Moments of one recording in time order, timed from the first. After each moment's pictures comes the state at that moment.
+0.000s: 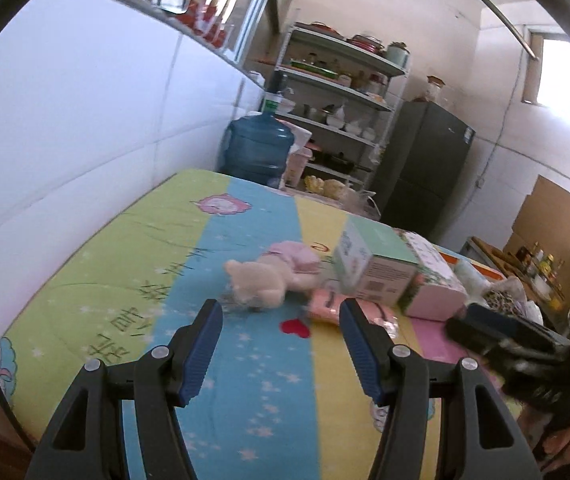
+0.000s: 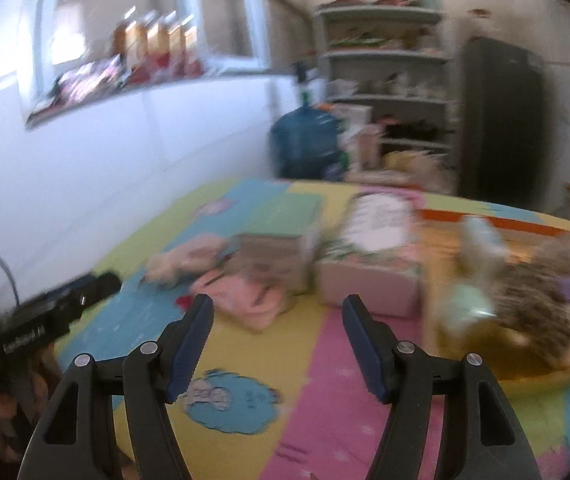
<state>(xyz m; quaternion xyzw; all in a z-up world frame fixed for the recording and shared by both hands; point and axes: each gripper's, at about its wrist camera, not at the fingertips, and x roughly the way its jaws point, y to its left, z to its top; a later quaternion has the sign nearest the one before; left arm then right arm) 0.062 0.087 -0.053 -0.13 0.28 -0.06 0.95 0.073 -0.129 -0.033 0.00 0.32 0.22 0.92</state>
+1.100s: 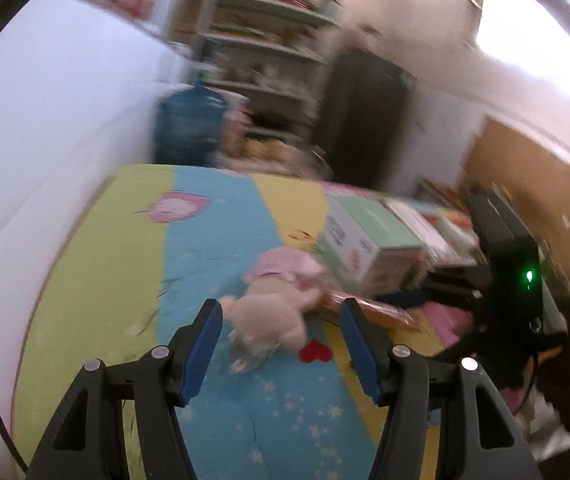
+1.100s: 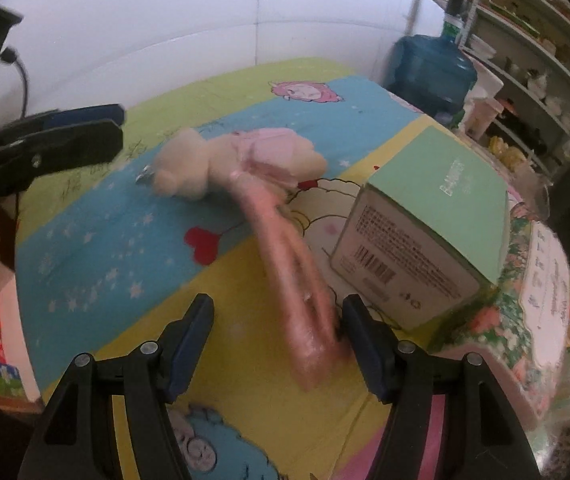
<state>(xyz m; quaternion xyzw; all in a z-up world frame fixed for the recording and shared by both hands) 0.148 0.105 -0.053 -0.04 0.34 -0.22 0.91 0.156 -0.052 -0.091 -0.17 0.45 0.32 0.82</state>
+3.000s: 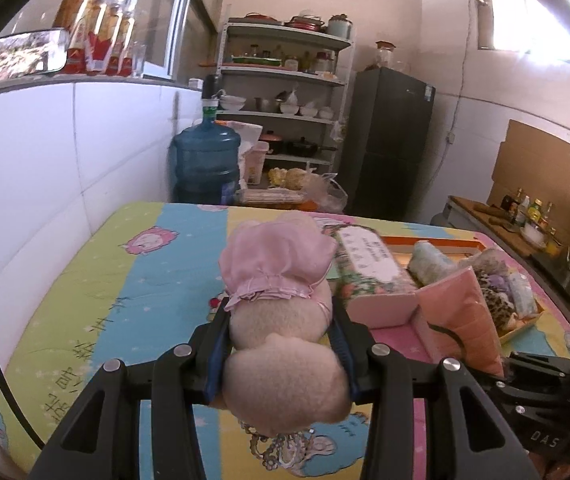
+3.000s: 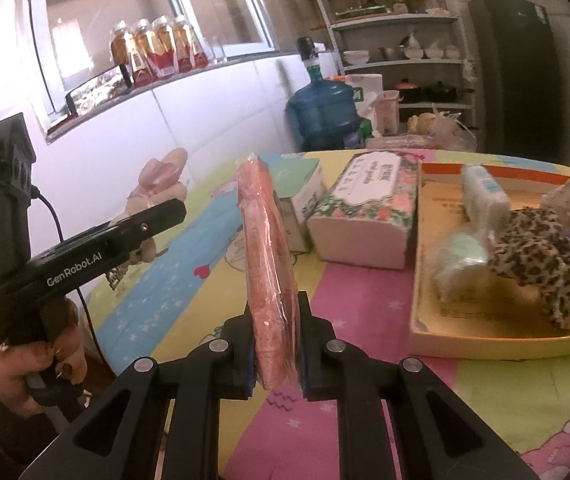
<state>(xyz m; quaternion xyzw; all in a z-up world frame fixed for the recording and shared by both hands) 0.090 -0.016 -0.014 -0.03 0.29 -0.12 0.95 0.035 -0.210 -0.029 0.09 0.34 0.23 0.91</state>
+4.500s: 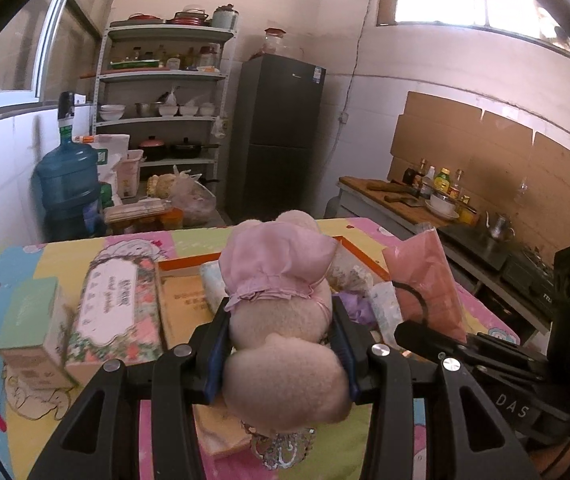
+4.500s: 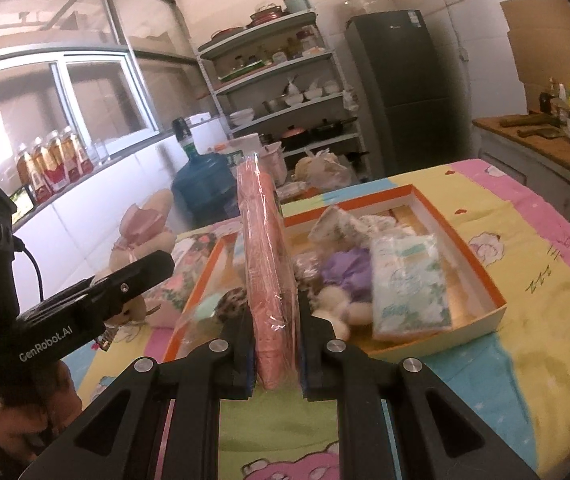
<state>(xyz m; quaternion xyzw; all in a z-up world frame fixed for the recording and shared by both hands) 0.108 -0.223 -0.006 0.00 0.28 -0.29 0.92 0.009 -0.398 -0.015 0.18 0.27 0.05 0.94</state>
